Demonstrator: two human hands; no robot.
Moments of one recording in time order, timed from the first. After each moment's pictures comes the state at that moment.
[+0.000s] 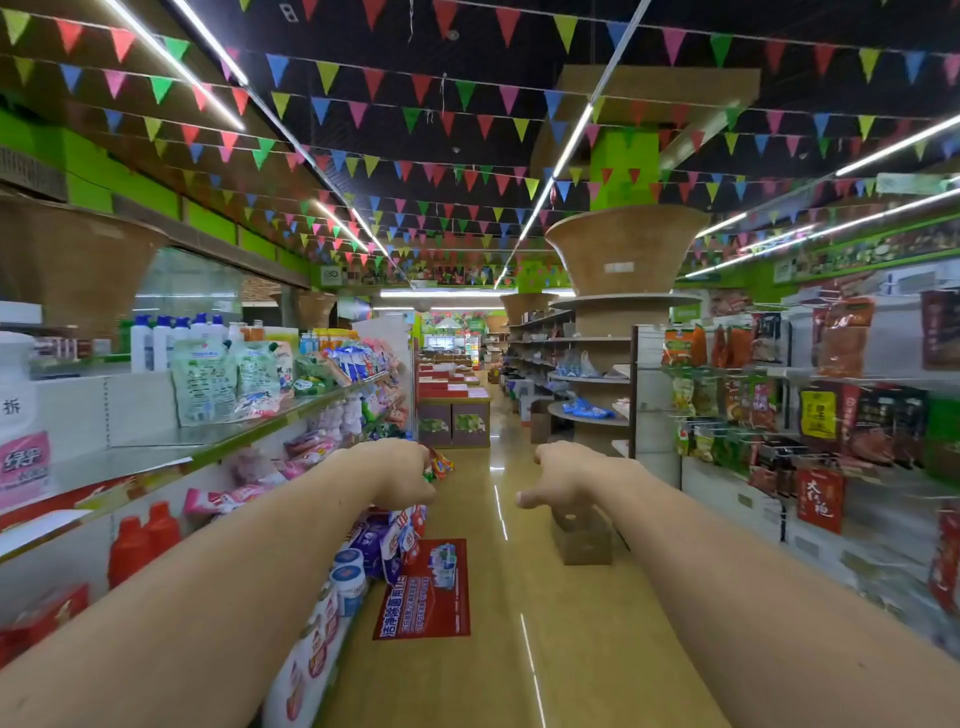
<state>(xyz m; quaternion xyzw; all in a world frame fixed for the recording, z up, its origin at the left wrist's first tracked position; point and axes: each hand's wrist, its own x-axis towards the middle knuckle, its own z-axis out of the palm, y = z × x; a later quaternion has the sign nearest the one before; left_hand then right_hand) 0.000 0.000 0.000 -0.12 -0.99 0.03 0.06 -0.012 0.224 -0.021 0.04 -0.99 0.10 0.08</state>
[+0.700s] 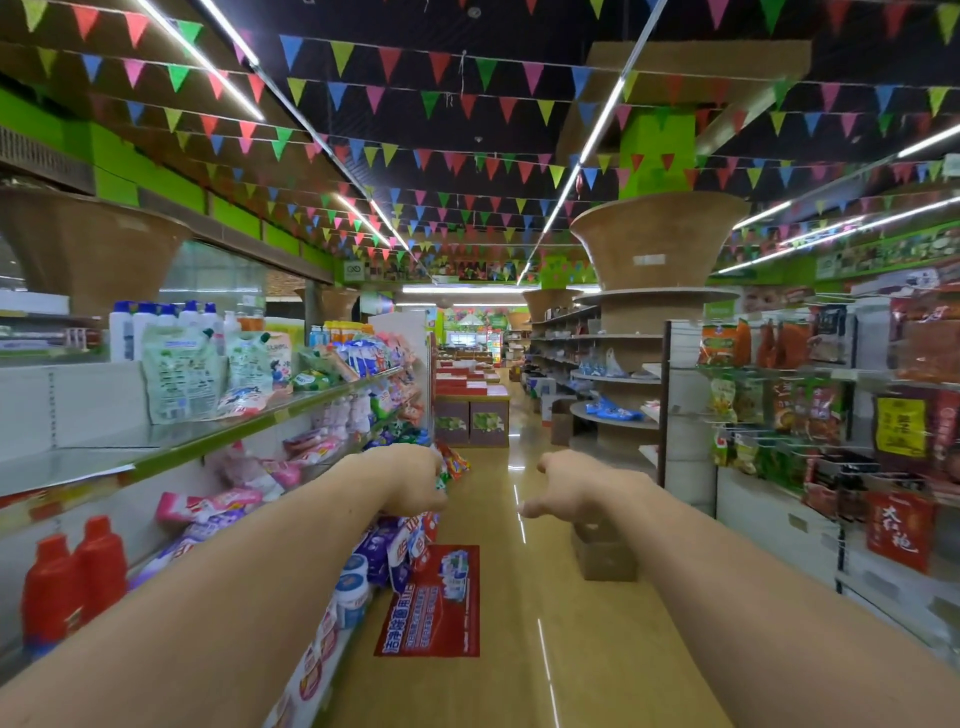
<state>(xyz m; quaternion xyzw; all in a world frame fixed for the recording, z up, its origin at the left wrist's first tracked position) -0.170 0.039 -0.023 -0.12 -0.99 0.04 0.03 -0.184 0.254 -0.044 0.06 -0.99 0.13 0.07</state>
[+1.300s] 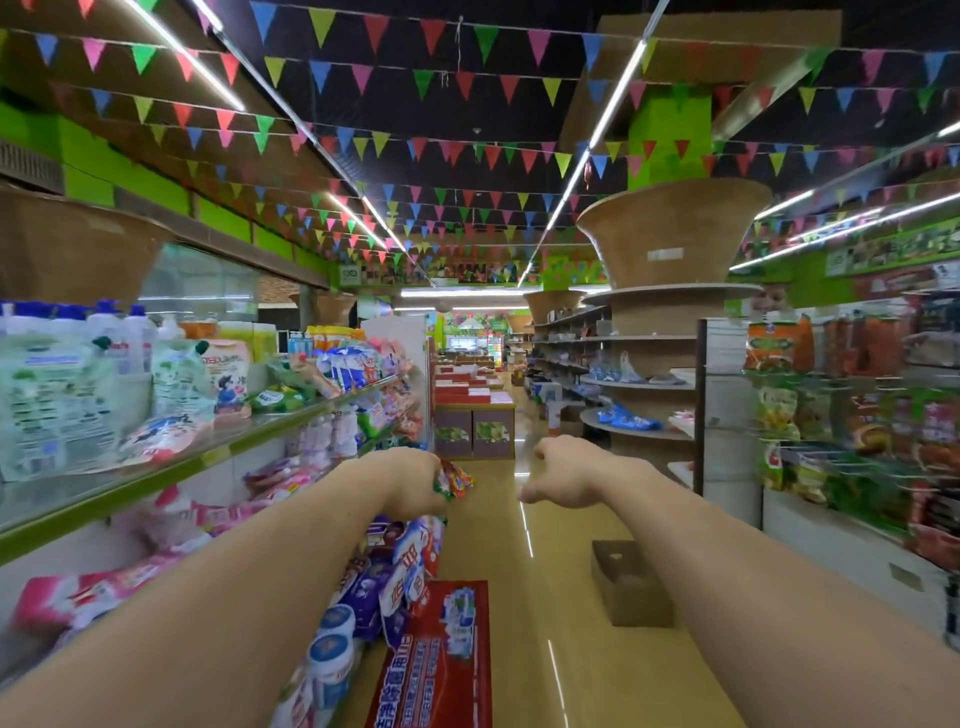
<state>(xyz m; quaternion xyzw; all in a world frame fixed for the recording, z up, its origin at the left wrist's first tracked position) -0.522 0.021 -0.015 -0.12 -0.99 0.04 0.04 -0.525 0.235 -0.017 0.09 -0.98 0.13 0.08</state>
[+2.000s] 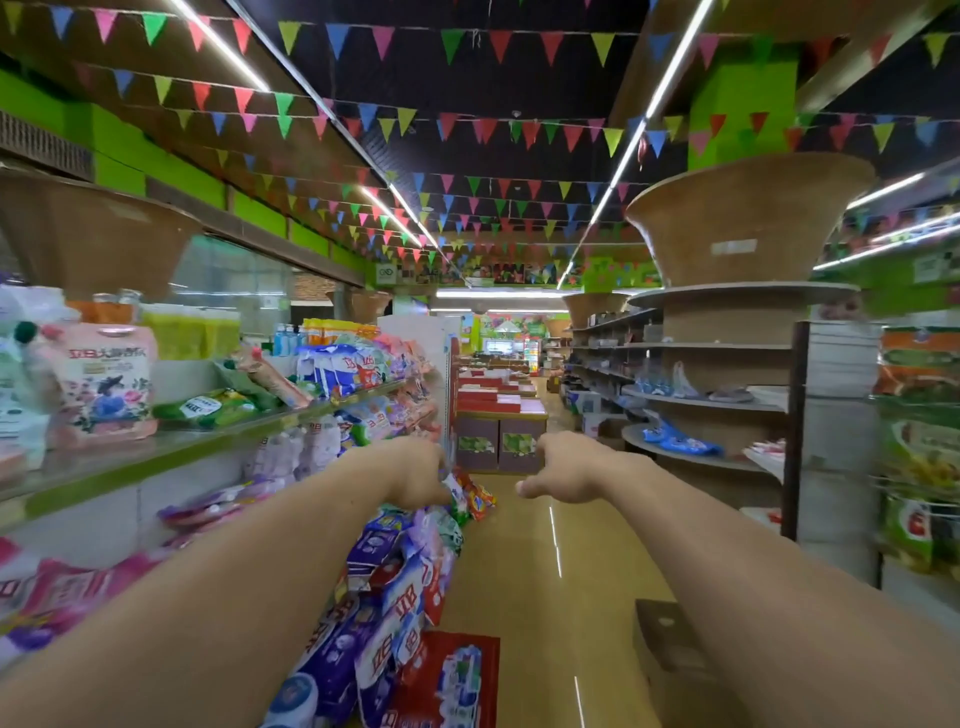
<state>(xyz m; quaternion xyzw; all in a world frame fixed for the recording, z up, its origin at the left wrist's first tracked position) -0.969 0.082 -0.015 -0.08 -0.99 0.03 0.06 -0.984 0.291 -0.012 0.15 -0.98 0.11 0.08</state>
